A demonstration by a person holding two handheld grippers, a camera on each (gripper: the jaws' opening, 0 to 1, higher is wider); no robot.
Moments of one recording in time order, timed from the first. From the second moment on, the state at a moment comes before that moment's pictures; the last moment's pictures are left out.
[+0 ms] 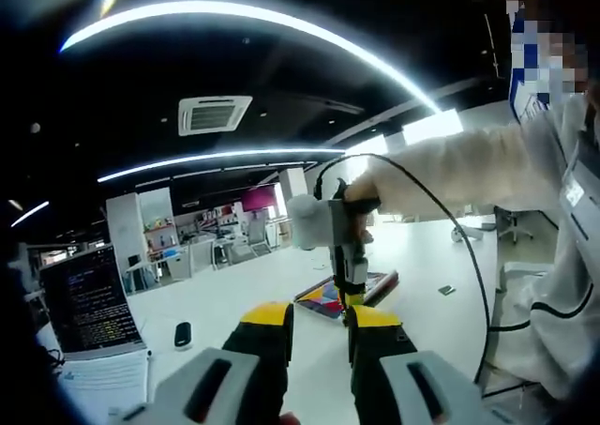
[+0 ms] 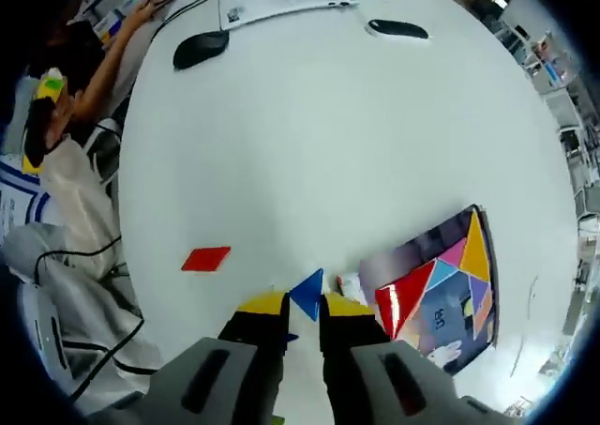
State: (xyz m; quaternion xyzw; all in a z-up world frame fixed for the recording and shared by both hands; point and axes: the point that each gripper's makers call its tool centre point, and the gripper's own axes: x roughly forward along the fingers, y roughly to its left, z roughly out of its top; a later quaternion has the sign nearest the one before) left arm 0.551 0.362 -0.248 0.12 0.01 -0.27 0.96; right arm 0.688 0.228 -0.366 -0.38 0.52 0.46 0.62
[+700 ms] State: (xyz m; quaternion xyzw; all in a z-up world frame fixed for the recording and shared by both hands) left arm 0.553 0.367 -0.247 0.11 0.01 -0.27 0.96; right arm 0.772 0.201 -0.371 -0.19 0.58 0.29 0.74
